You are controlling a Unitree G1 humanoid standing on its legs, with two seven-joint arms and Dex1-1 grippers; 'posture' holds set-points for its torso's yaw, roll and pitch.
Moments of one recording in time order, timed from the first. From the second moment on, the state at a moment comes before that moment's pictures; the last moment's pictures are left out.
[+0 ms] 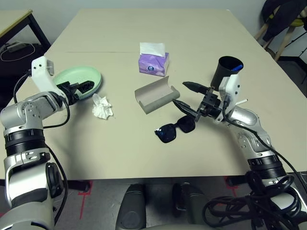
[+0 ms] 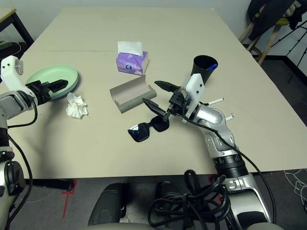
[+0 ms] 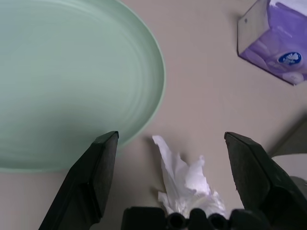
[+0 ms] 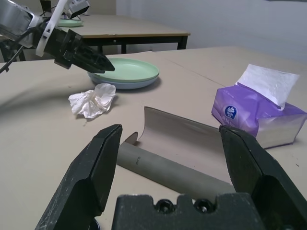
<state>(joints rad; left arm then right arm) -0.65 0.72 0.38 0.31 -0.53 1.07 -0.43 -0.44 -0.33 0.07 0.08 0.35 0.04 0.84</state>
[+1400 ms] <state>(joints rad) -0.50 0.79 0.12 0.17 -0.38 0.94 -0.65 -0.43 -0.34 0.06 0.07 0.35 0.03 0.84</state>
